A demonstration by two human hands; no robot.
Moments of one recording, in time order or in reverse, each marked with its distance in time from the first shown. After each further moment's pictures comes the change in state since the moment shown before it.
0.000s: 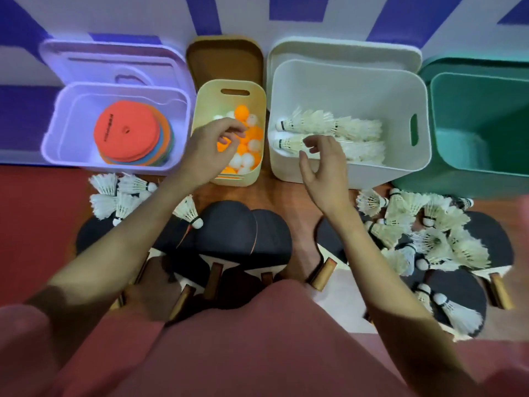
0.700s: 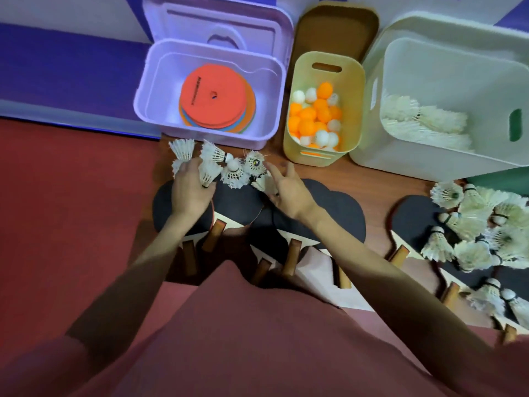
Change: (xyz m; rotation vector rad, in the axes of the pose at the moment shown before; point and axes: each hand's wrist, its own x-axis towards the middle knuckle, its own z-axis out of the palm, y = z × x) left_hand -0.172 -0.180 -0.109 0.316 0.113 -0.605; right_hand -0.072 -0.120 0.209 -0.255 -0.736 -0.006
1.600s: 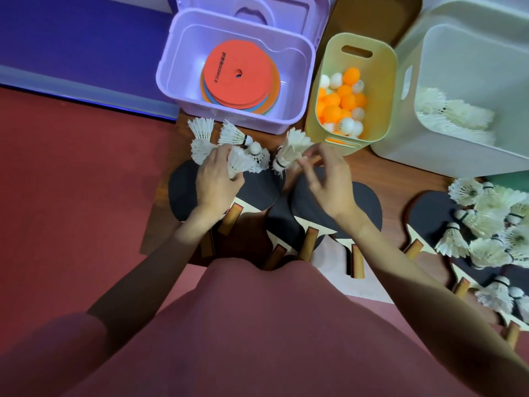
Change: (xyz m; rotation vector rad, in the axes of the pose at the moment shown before) left_hand -0.021 -0.009 0.006 -0.001 0.093 0.191; right_hand -0.037 -0.025 -0.031 0.288 0.491 -0.148
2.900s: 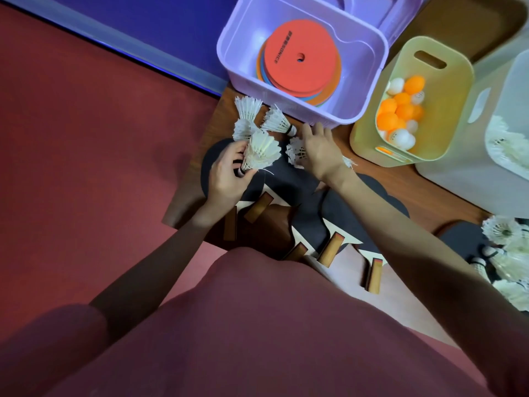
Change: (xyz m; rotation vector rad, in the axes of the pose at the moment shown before) left_hand -0.026 -0.062 -0.004 -0.527 0.118 -0.145; right_hand 0.077 -0.013 0.100 -0.670 -0.640 -0.068
